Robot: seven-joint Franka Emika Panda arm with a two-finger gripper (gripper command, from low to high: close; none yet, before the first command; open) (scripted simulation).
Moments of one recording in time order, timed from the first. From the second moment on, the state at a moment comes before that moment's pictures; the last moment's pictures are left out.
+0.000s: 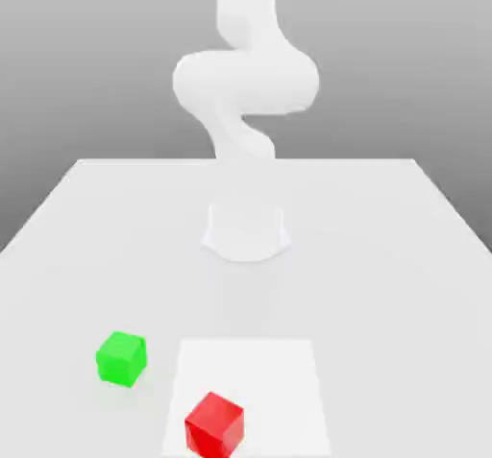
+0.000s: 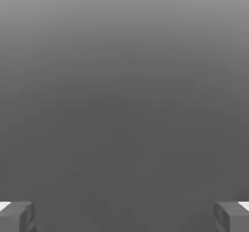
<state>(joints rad) -0.03 -0.71 0.02 -2.31 -0.01 2.33 0.85</state>
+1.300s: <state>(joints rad) -0.16 0.37 0.07 -2.43 -0.08 2.80 1.35</state>
